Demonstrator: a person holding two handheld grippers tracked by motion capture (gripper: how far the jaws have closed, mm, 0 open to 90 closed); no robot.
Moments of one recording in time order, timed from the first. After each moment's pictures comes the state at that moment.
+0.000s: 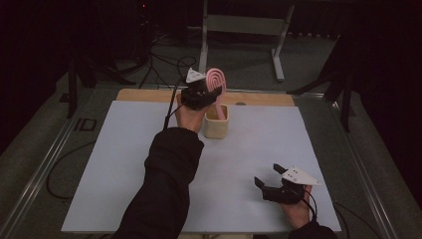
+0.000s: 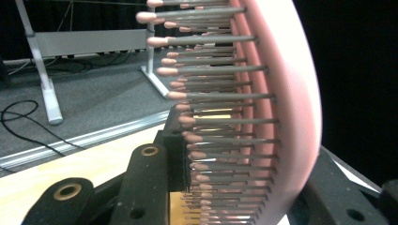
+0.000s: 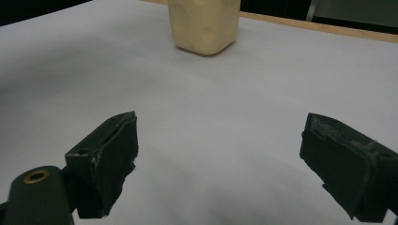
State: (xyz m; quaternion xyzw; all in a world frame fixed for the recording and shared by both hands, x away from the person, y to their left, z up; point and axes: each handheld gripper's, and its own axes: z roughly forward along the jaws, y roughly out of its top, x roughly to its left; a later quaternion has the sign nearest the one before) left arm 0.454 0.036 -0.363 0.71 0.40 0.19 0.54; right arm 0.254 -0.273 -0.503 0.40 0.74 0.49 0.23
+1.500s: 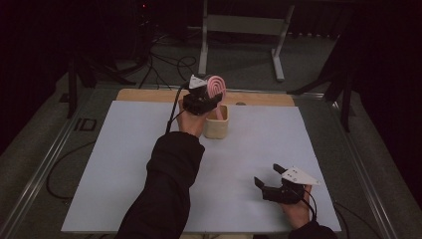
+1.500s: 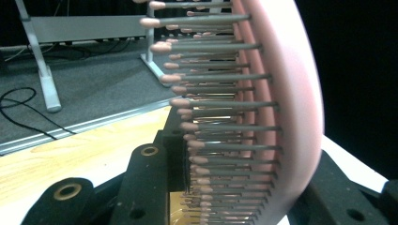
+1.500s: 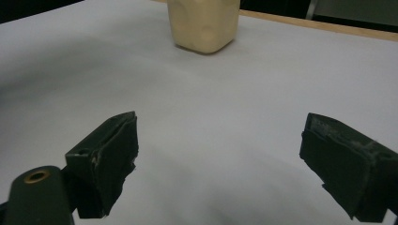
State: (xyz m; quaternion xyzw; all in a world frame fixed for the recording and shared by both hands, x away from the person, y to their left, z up) left arm 0.455 0.031 -0.385 0.73 0.41 0.18 0.53; right arm 0.254 -0.273 -0.504 0.40 0.74 0.48 0.23
